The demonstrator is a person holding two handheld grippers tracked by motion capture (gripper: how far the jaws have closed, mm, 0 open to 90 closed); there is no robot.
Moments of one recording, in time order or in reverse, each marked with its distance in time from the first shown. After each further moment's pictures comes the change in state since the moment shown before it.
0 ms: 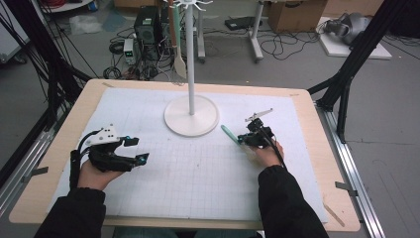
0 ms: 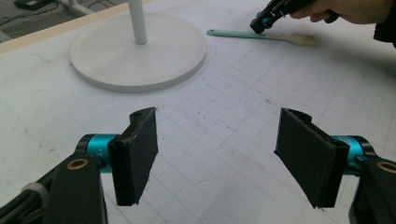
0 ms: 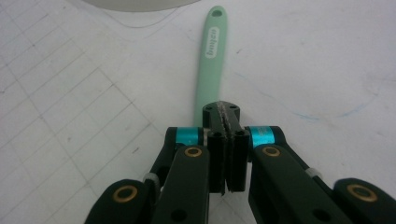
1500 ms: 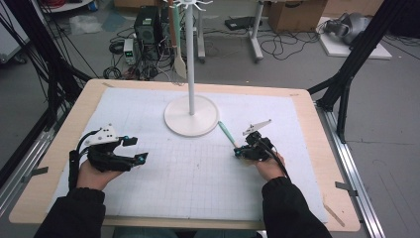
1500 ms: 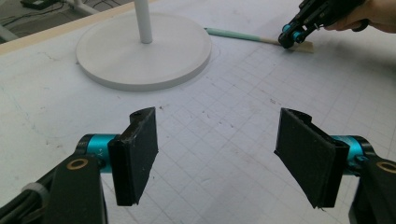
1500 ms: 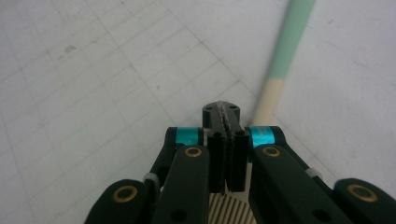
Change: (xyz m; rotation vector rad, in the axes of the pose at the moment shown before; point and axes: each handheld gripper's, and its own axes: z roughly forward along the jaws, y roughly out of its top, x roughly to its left) left arm 0.001 0.000 -0.003 0.004 0.017 0.002; right arm 0.033 -0.022 -0.015 0.021 0.108 -0.075
